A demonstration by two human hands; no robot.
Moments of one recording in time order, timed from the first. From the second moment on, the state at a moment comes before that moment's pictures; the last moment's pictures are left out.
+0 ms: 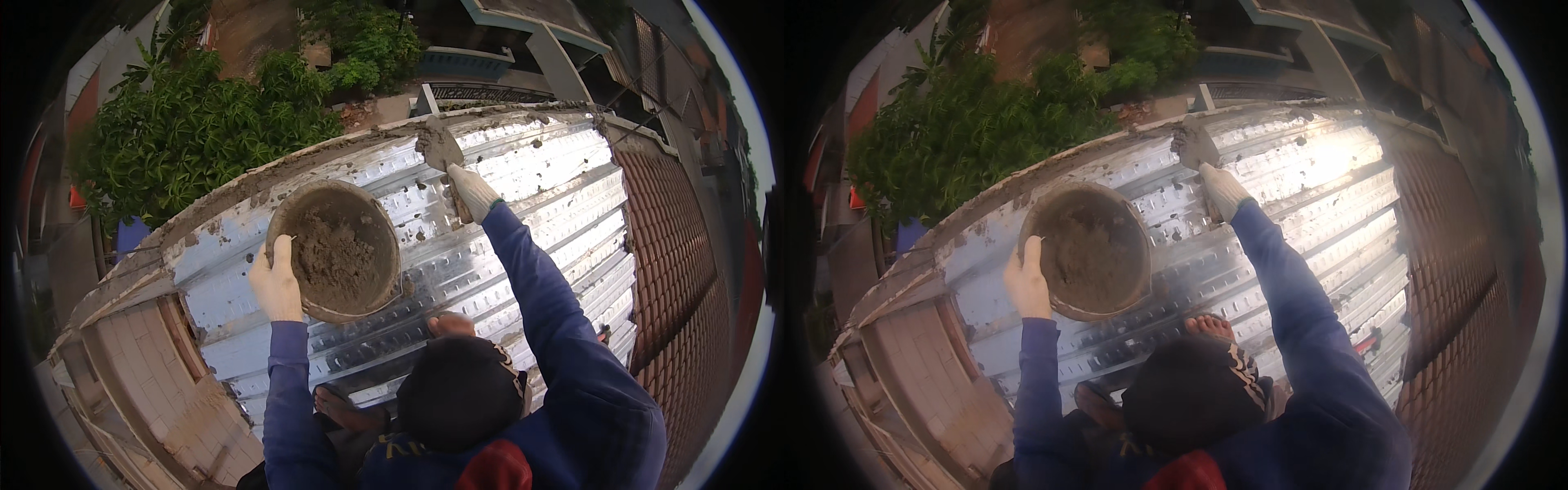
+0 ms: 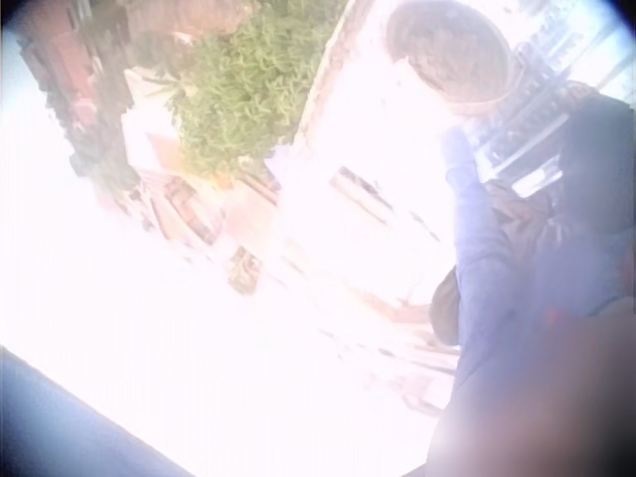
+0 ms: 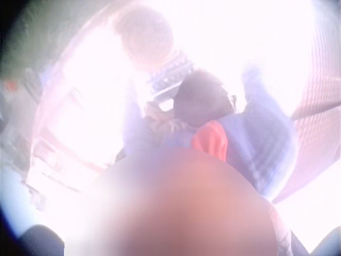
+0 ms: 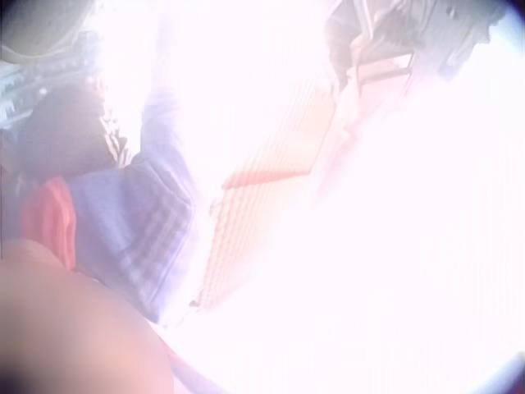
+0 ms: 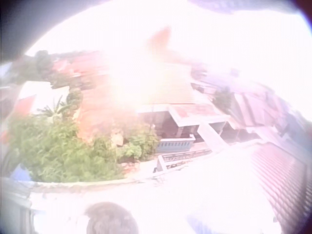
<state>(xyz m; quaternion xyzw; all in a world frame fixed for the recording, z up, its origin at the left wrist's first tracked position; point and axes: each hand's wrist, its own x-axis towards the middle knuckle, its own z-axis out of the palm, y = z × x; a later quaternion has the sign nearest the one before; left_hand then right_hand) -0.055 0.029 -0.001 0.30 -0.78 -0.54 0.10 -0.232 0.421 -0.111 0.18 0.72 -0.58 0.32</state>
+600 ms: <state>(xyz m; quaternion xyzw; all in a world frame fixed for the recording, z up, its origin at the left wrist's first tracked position) 0.016 -0.053 0.047 0.40 -0.66 -0.64 0.00 -0.154 0.305 0.013 -0.02 0.84 -0.43 0.32</state>
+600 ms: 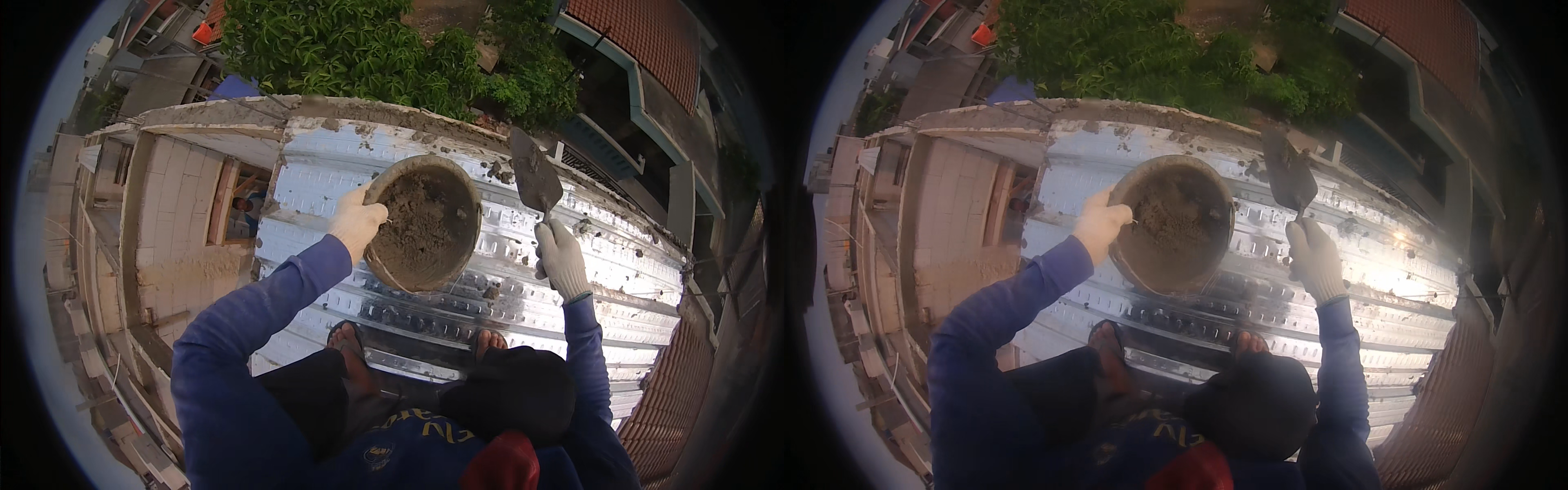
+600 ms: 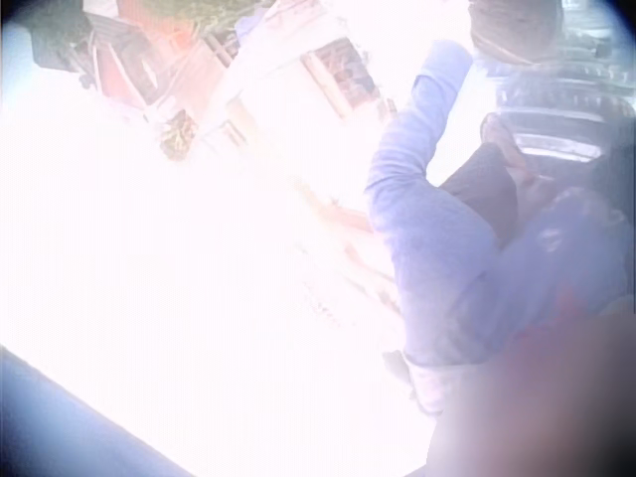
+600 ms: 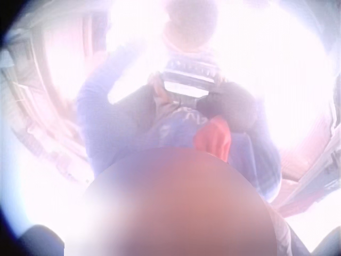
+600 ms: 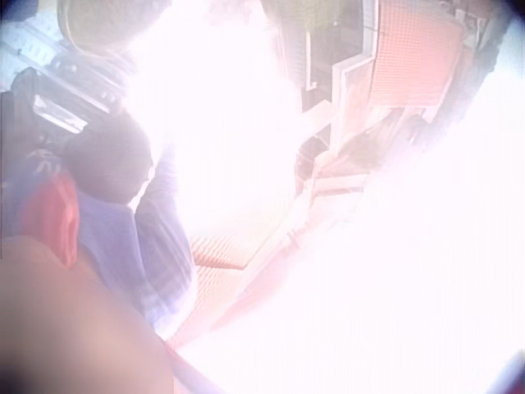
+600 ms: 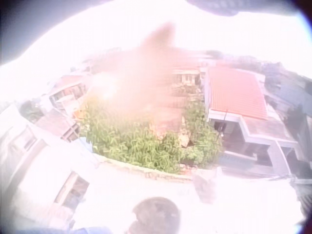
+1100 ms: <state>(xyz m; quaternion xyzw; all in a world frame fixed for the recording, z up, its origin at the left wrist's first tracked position) 0.078 -0.108 0.020 0.39 -0.81 -0.43 0.10 -0.107 0.085 0.019 -0.53 0.83 0.03 0.15</state>
